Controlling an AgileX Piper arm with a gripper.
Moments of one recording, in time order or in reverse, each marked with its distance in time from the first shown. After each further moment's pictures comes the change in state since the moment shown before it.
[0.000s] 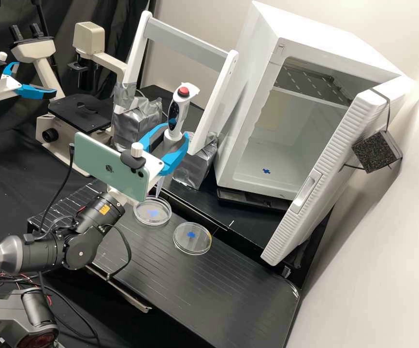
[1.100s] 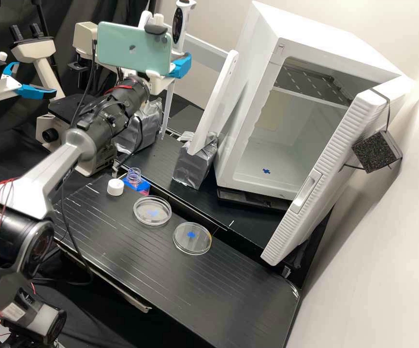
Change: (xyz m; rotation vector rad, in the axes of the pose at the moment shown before) arm 0.193 -0.007 -0.123 -0.148 -0.013 -0.273
